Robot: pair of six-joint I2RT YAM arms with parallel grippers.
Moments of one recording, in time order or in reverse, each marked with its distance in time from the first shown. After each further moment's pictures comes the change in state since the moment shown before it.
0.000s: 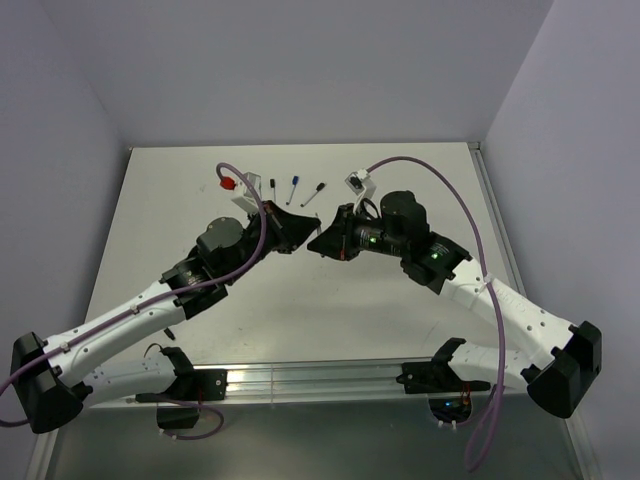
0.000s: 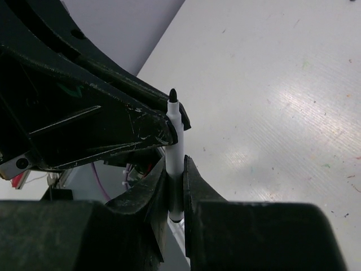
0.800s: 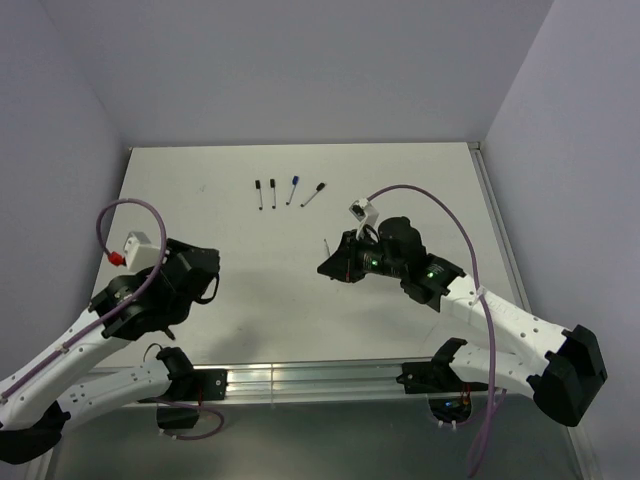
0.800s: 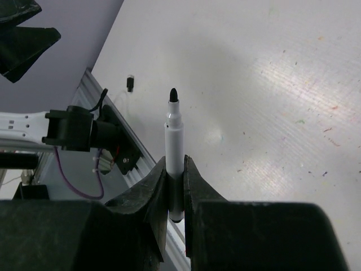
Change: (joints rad) left arm -0.004 -0.261 0.150 -1.228 -0.658 -0.828; right arm 0.005 -0.063 -0.226 0.061 0.058 -0.011
